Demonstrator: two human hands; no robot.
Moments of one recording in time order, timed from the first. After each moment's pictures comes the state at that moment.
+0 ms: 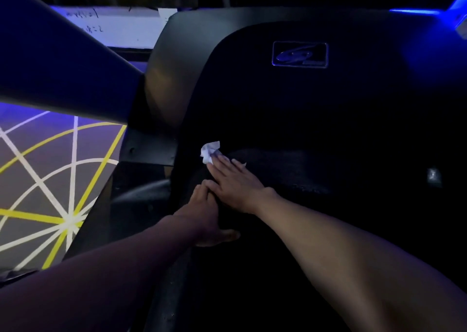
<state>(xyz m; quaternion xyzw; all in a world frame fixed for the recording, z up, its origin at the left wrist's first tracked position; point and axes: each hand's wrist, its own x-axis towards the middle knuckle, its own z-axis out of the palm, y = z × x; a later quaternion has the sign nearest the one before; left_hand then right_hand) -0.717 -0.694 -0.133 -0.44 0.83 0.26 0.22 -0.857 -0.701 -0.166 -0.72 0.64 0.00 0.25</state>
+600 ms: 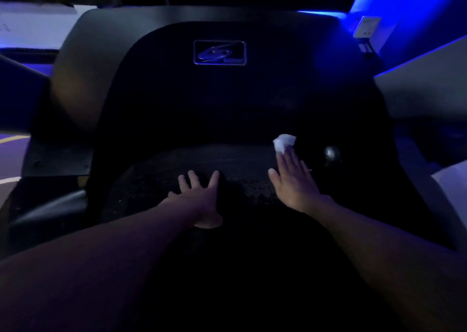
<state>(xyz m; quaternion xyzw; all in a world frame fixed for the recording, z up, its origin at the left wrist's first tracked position) -0.852 -0.653 -0.129 -0.41 0.83 0.21 0.31 -1.068 -0.543 -0.180 -0.47 0.86 -0.02 0.21</state>
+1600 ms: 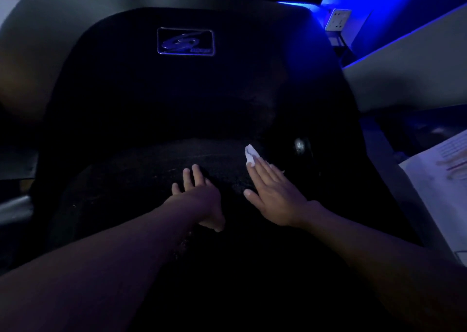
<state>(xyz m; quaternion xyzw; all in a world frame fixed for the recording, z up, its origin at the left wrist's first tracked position) -0.912 -0.612 -0.127 -0.35 0.84 0.17 0.38 -1.073 -0.494 -0.179 -0.61 0.77 0.01 0.17</state>
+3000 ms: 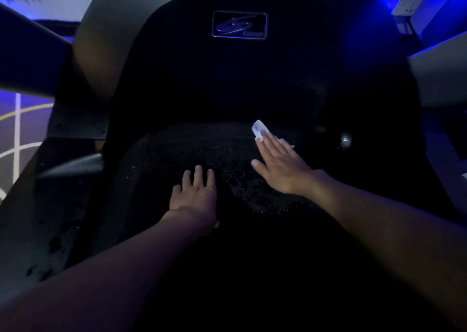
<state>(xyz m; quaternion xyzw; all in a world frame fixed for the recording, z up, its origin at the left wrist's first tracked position) -0.824 -0.596 -0.126 -0.47 0.82 0.17 0.28 -1.040 -0.557 -0.166 -0.65 0.73 0.07 0.20</state>
